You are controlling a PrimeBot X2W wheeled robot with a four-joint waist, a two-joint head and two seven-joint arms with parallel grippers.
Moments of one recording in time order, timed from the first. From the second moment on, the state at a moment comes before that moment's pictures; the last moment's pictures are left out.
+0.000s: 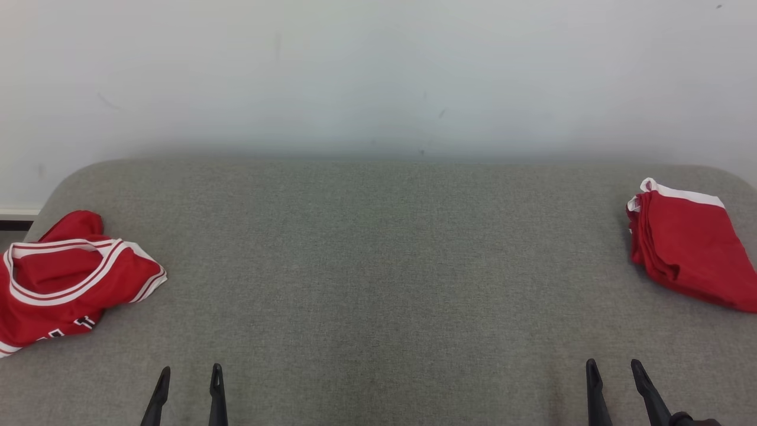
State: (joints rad) left arm 0.10 0.05 0.01 0.11 -0.09 -0.06 -0.26; right arm 0.14 -0.05 -0.06 0.16 0.16 0.13 -0.26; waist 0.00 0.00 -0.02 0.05
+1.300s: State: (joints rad) left arm 0.12 0.05 0.05 0.13 -0.08 -0.08 -0.26; right arm 0.16 -0.05 -0.02 0.19 0.22 0.13 -0.26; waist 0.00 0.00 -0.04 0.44
